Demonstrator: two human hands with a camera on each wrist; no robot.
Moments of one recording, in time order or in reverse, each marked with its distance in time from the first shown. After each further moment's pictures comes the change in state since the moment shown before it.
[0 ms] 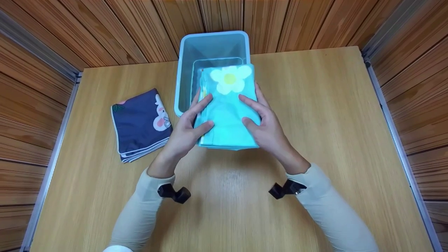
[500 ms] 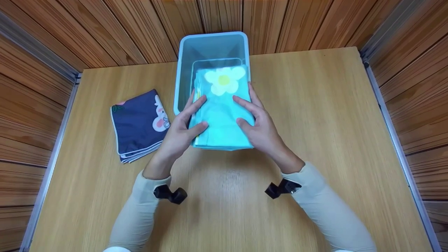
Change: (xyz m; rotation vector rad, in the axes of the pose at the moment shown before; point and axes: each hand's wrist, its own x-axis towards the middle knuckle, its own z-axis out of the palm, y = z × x) left_hand -0.006 0.000 -0.009 -0.017 0.000 0.007; right_hand 0.004 -0.001 0.008 -0.023 -0.026 0.002
